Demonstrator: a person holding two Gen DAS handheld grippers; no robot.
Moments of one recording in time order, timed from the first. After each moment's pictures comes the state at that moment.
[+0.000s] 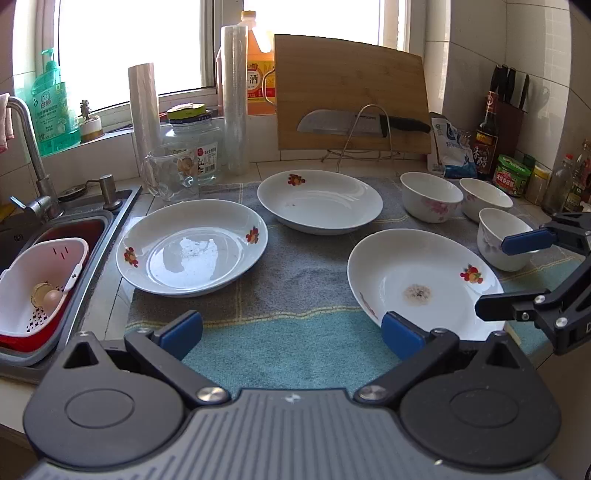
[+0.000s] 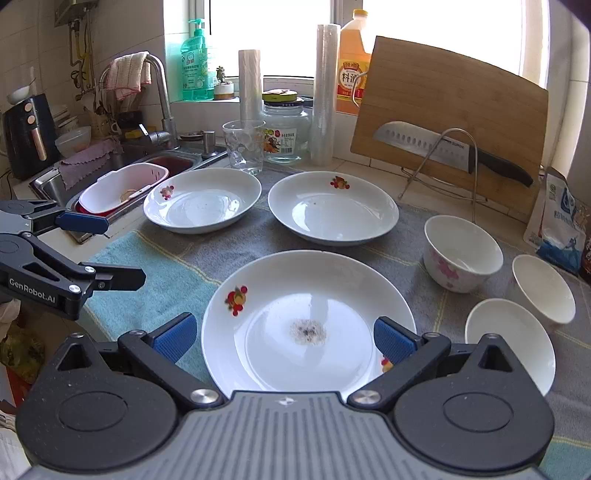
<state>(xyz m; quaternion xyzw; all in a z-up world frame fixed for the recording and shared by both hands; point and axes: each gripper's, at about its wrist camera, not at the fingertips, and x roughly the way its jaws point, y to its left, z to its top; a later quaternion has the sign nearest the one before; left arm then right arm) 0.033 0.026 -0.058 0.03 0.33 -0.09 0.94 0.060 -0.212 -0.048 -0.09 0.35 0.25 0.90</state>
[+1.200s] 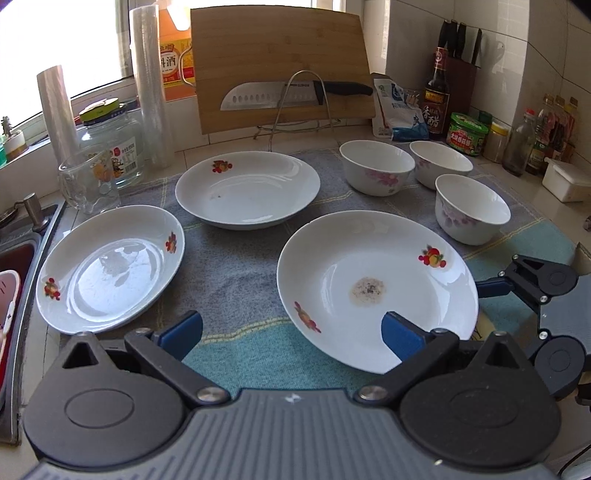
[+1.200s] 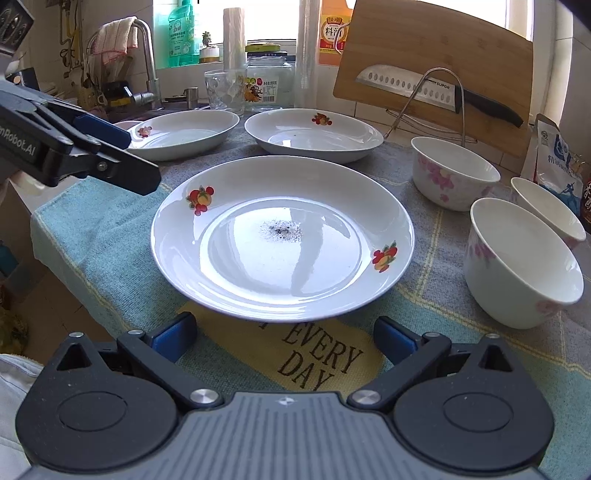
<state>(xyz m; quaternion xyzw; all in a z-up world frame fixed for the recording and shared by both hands) 0.084 -0.017 -0.068 0.08 0.37 -0.19 0.91 0.052 -0.233 -0.121 -0.10 0.36 0.24 0.90</state>
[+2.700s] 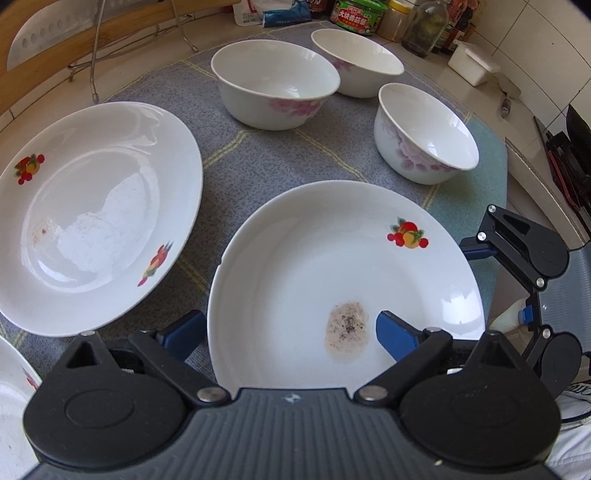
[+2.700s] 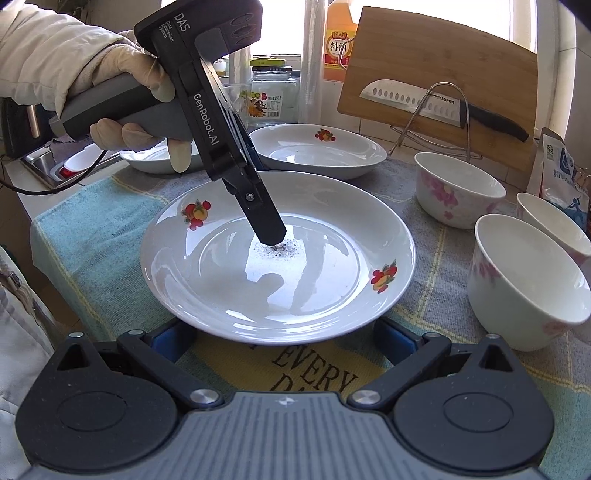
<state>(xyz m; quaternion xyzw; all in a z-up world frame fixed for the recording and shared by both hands) 0.230 -0.081 -0.103 0.17 0.53 -0.42 0.71 0.060 -0.234 -0.123 -0.09 0.34 0.26 0.90</state>
